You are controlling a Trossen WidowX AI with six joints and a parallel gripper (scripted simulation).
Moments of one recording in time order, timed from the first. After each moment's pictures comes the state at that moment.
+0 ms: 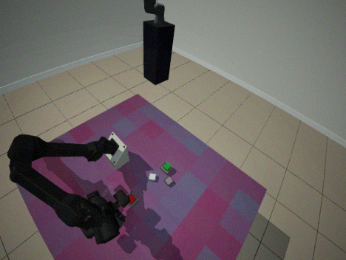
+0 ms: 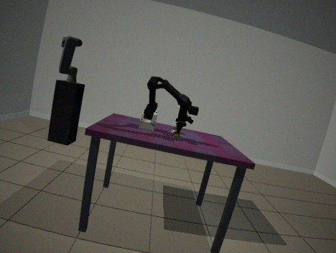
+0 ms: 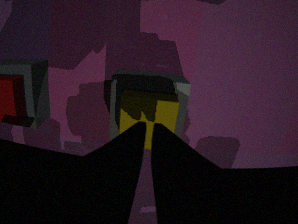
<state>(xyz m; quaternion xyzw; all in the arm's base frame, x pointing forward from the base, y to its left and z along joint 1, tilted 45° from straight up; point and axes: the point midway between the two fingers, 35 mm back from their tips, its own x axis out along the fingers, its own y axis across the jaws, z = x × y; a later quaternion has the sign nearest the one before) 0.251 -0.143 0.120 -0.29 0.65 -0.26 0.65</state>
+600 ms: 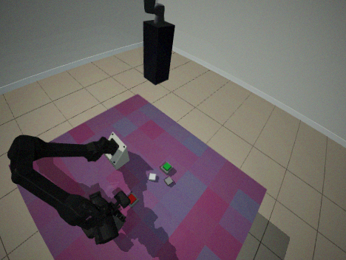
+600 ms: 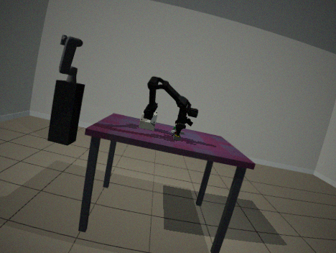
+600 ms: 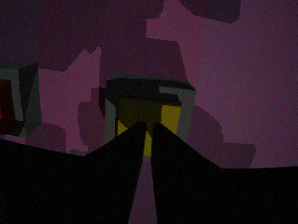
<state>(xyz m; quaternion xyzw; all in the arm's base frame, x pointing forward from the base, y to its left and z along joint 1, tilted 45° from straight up) 0.251 -0.153 0.109 -0.29 0.65 -0.26 0.65</state>
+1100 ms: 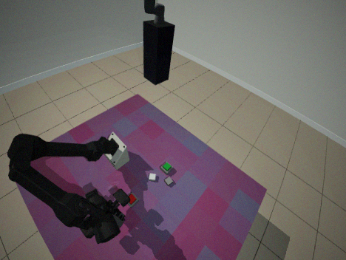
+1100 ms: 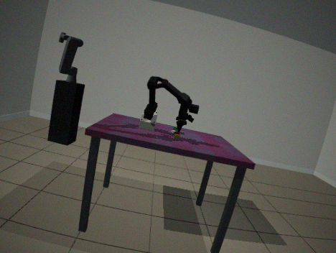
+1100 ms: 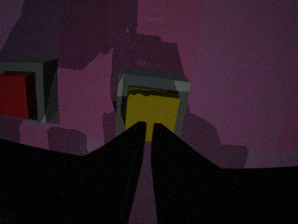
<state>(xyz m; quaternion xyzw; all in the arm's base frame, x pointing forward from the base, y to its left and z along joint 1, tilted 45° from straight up) 0.252 -0.133 0.126 -0.29 0.65 -0.25 0.66</state>
